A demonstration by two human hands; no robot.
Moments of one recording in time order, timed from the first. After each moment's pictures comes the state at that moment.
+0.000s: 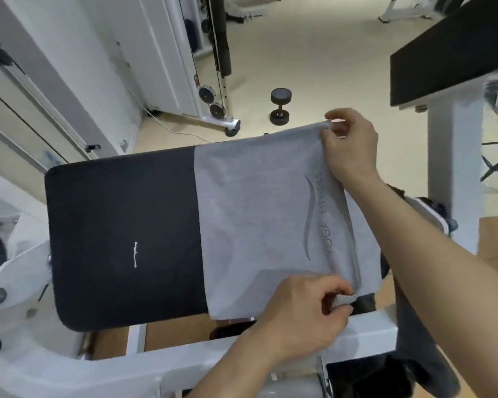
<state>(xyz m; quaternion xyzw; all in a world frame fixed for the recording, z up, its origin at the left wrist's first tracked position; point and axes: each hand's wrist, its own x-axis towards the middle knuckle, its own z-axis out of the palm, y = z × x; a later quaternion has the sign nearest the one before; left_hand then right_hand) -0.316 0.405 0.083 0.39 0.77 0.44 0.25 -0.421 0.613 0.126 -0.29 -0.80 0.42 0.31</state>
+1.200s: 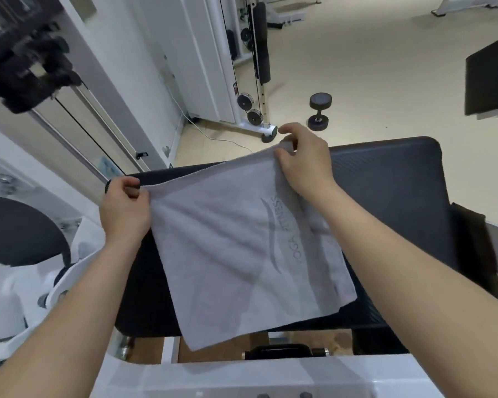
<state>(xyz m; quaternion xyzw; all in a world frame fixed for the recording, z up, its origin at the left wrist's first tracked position) -0.573 0.233 0.108 -0.07 0.91 0.38 -0.13 -0.507 0.520 0.117 -0.15 -0.87 0.41 0.23</state>
